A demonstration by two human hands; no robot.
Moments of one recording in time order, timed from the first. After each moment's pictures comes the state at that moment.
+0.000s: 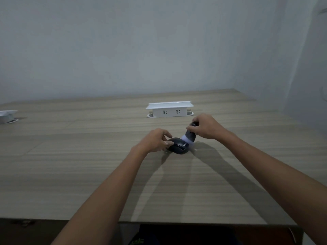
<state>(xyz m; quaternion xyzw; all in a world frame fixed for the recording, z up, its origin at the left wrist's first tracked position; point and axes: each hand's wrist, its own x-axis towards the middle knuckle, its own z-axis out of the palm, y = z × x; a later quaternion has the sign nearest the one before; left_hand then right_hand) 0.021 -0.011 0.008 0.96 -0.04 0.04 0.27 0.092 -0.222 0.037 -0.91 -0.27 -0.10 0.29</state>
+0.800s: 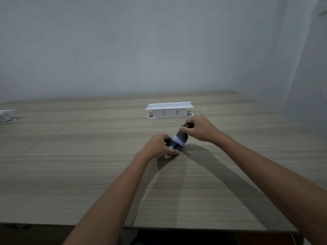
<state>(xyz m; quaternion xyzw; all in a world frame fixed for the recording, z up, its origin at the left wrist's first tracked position) 0.030 -0.014 -0.013 0.94 -0.02 0.05 0.32 0.088 -0.206 0.036 -0.89 -0.34 -0.12 0.29</state>
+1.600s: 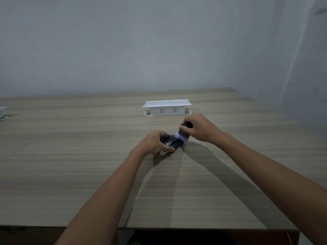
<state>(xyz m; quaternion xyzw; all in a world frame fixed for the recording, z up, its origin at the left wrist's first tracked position) 0.032 -0.006 -0.010 0.93 -0.04 0.03 0.36 0.091 -0.210 0.030 -0.88 -0.37 -0.16 0.25</state>
